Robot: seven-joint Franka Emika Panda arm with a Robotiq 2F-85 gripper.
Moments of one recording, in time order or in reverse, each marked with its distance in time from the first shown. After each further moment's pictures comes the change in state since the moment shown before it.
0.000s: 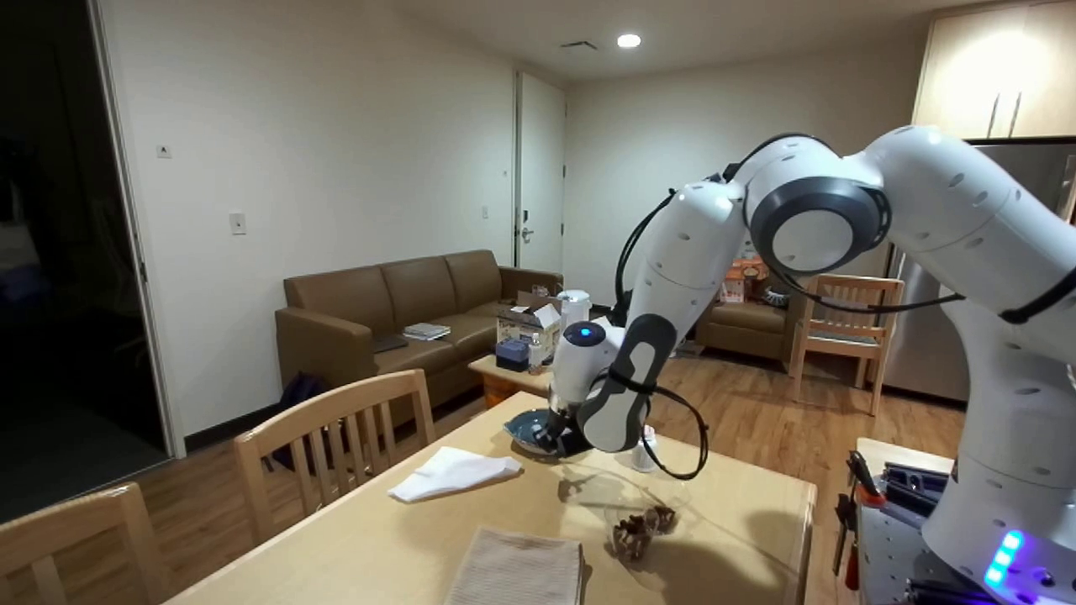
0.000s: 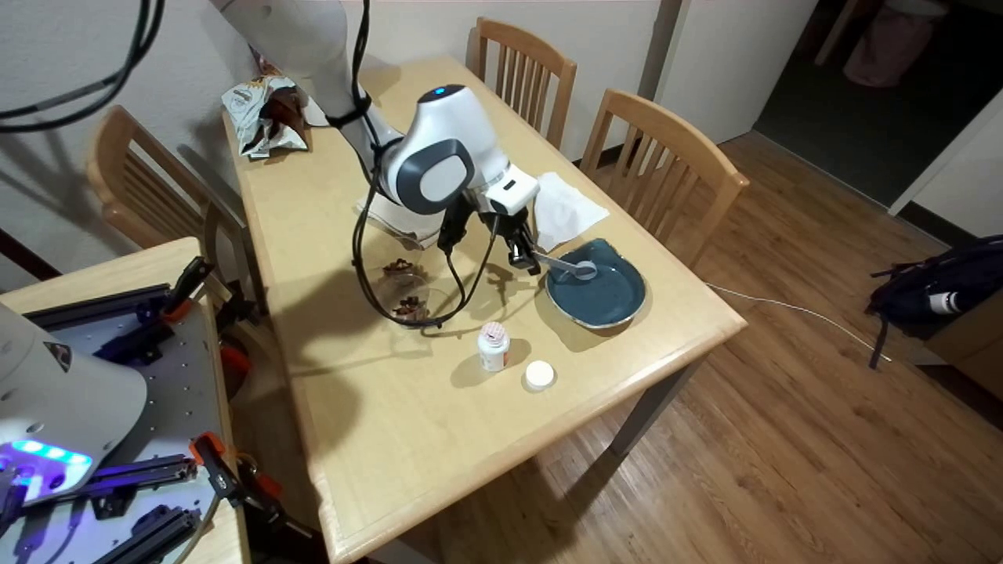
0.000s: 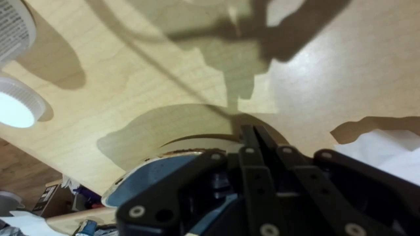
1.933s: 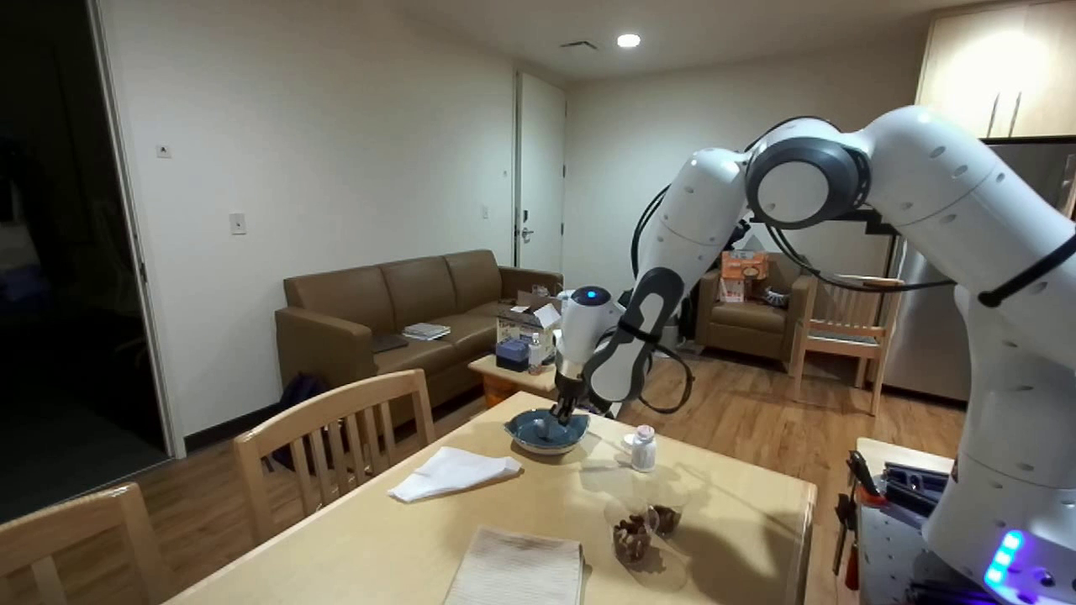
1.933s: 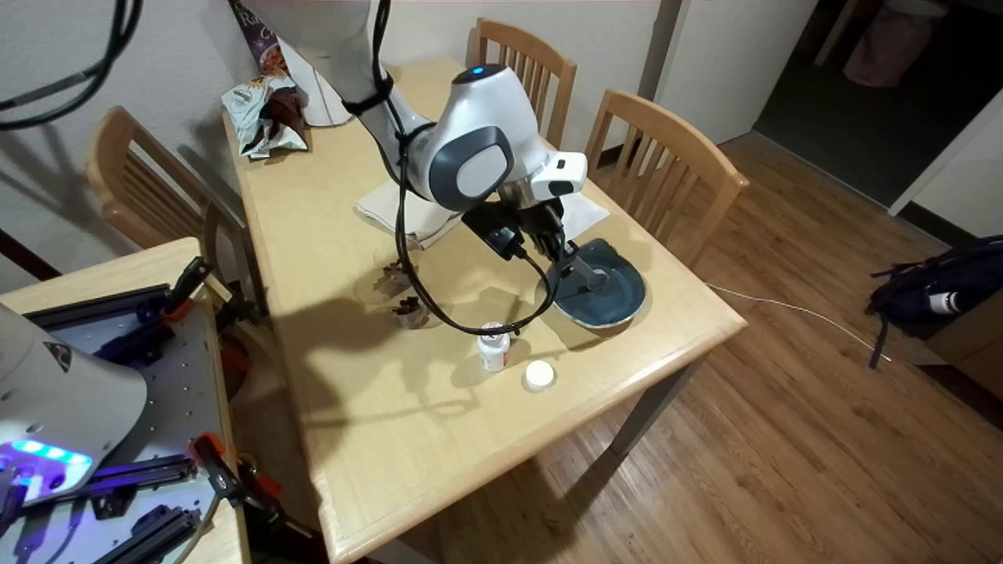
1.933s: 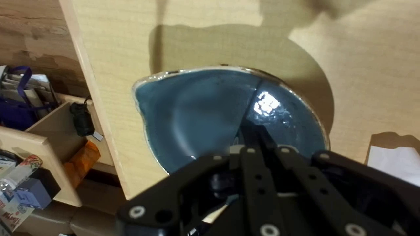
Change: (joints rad) arm -0.258 -0.129 0.112 0.026 -0.233 -0.060 -0.575
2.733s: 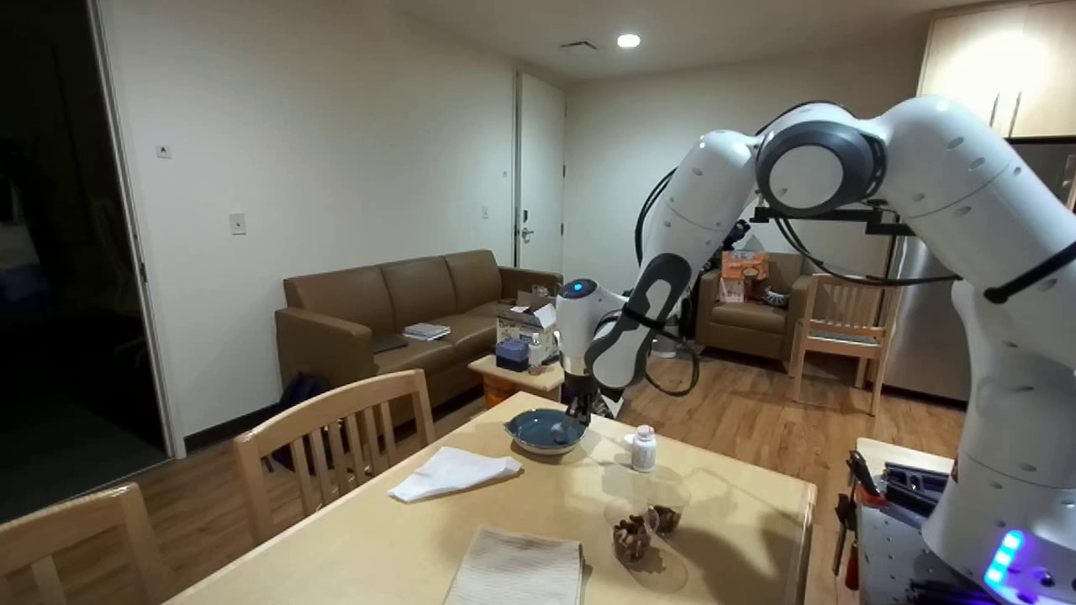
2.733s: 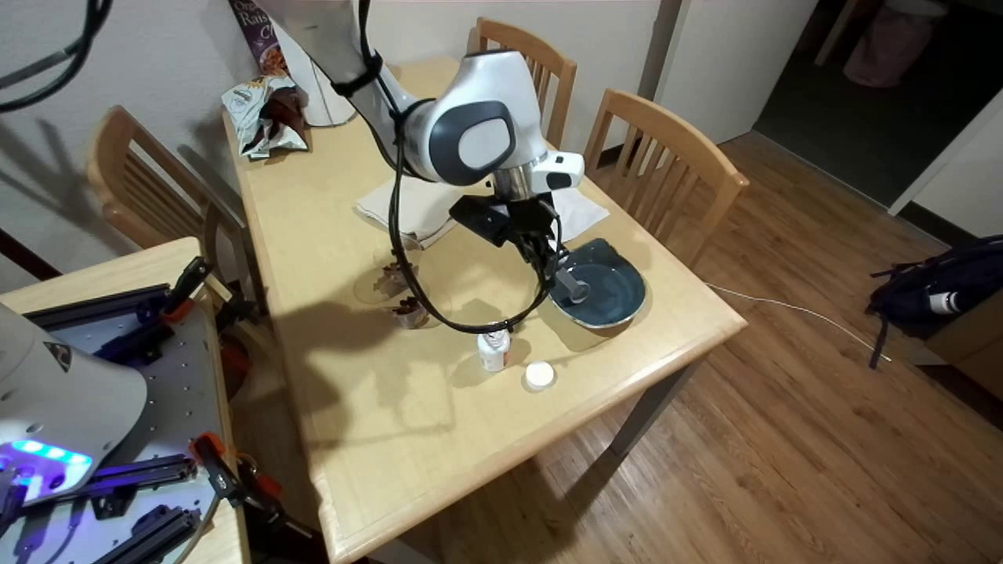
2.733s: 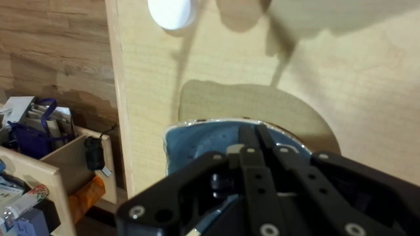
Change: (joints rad) arm 0.041 -0.060 -0.039 -0.015 -0.091 -0.254 0.005
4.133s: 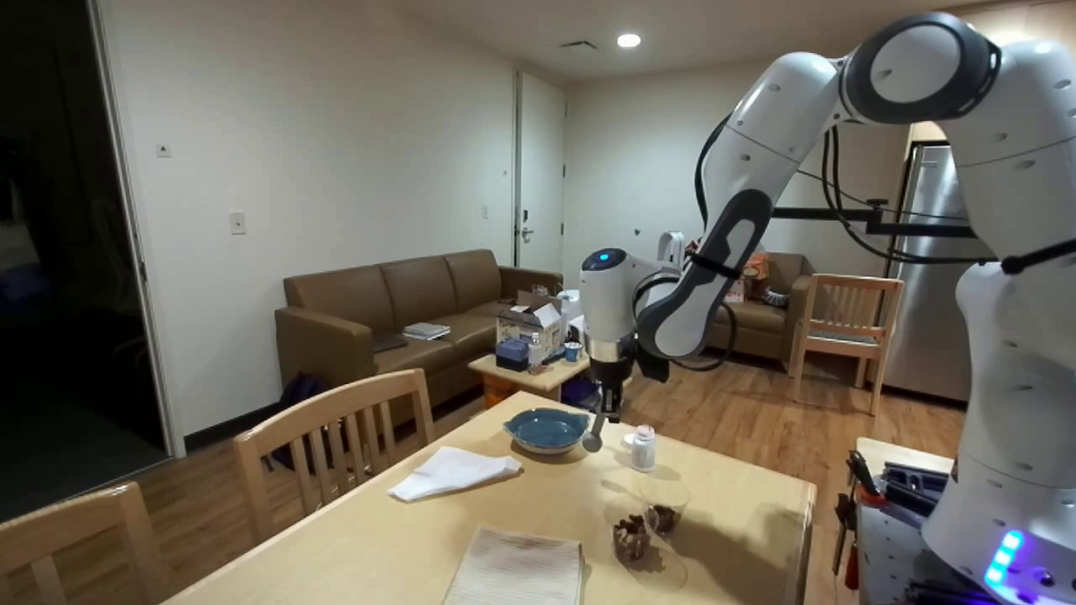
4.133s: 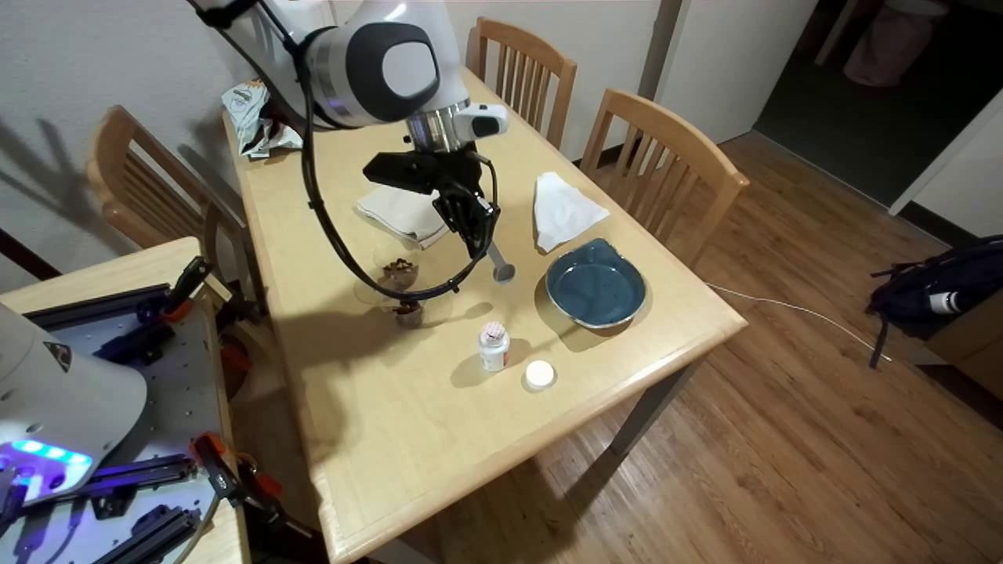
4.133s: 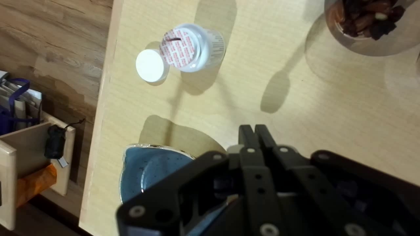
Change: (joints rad) arm -0.057 -0.371 0.175 -0.312 -0.337 -0.129 0.063
